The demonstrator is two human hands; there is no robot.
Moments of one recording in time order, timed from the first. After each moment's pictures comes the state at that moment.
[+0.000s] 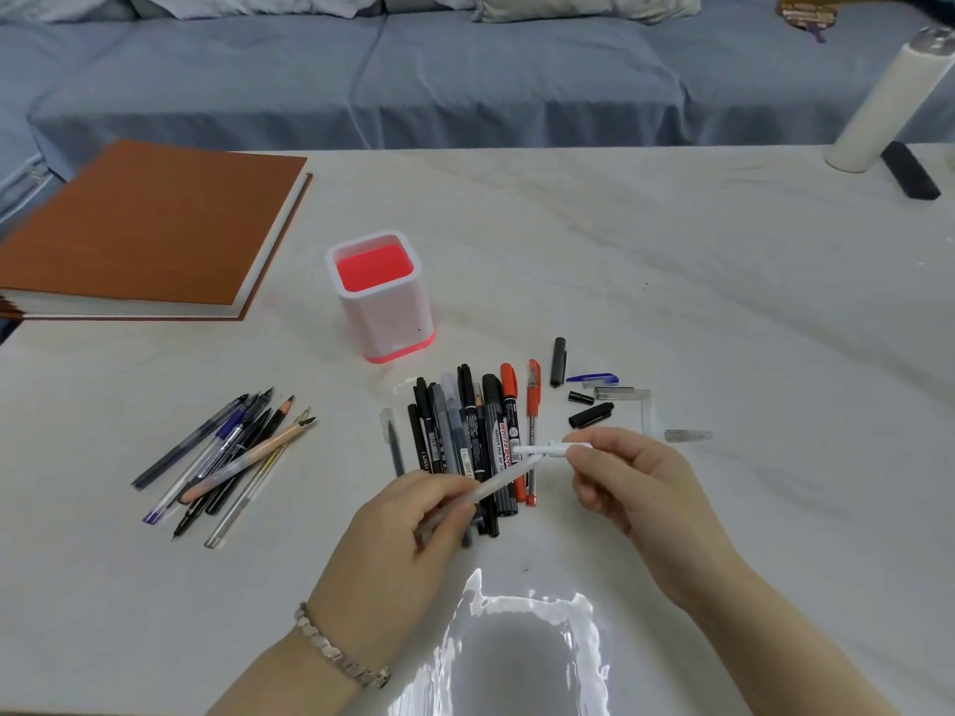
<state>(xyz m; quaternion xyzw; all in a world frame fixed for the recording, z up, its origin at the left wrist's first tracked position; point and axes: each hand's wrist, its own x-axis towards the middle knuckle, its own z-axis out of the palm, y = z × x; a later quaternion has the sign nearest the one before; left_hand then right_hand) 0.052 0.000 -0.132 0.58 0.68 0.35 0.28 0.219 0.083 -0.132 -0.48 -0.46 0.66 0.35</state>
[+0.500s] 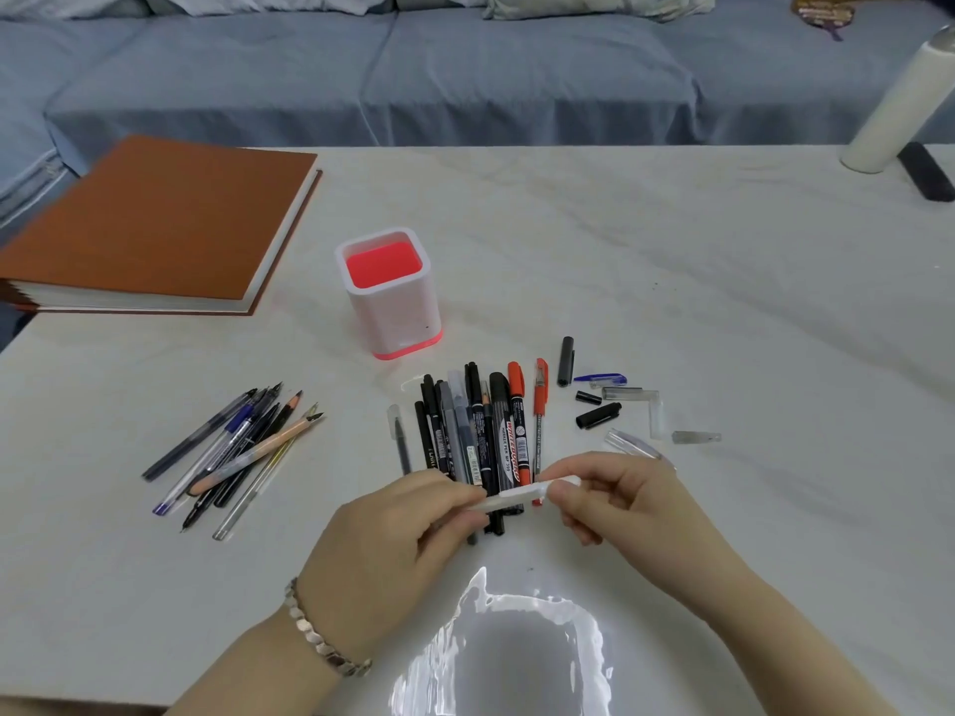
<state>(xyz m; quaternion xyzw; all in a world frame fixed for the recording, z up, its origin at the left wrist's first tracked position) 0.036 -0.002 -0.135 0.69 0.64 0.28 0.19 0.221 0.078 -0.128 -0.43 -0.61 0.62 0.24</state>
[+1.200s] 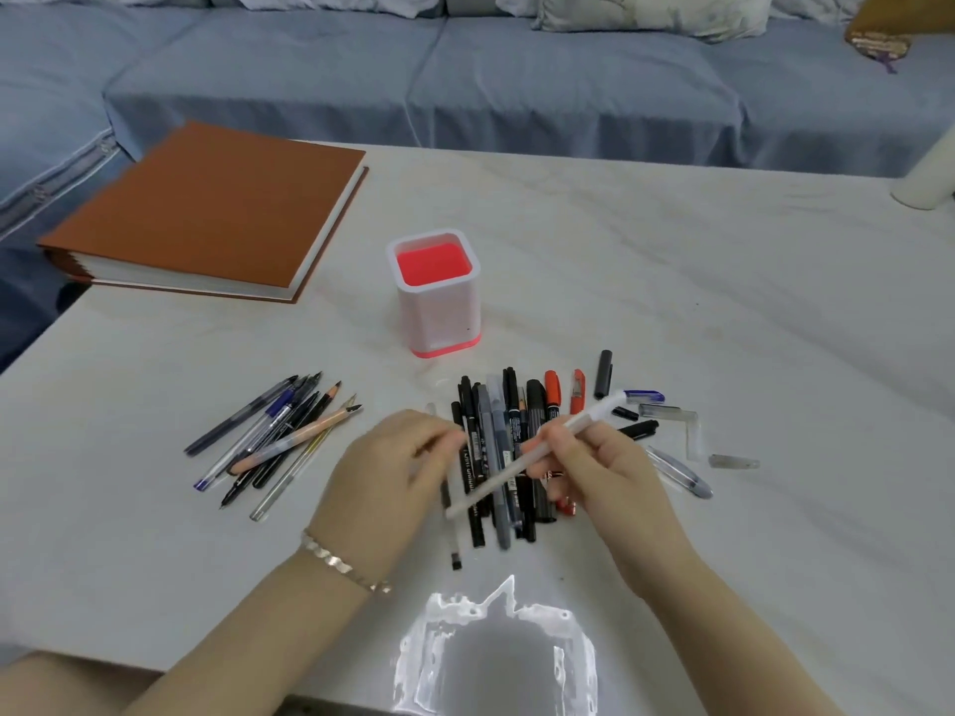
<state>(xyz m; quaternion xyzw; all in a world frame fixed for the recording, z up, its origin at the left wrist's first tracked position) 0.008 0.015 -0.133 0.57 0.72 0.37 0.16 0.169 0.083 -0.137 -0.43 -0.51 0.67 0.32</state>
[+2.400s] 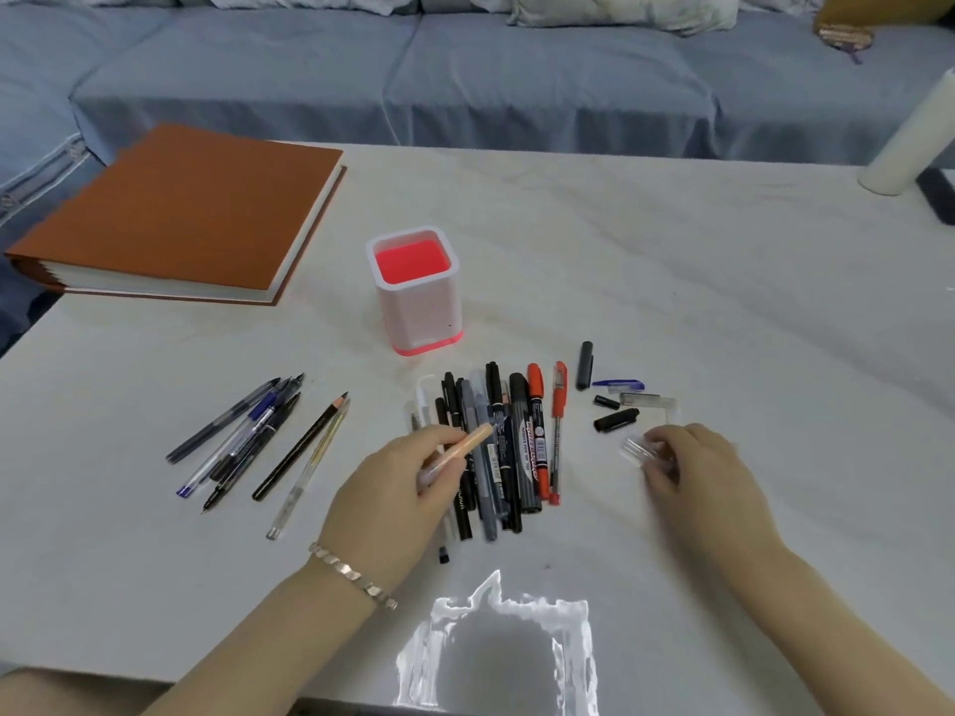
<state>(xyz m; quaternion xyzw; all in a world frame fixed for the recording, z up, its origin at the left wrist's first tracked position) 0.025 0.012 -0.138 0.55 0.74 0.32 0.23 0.254 0.121 -0.180 -0.61 -0.77 0.16 0.09</state>
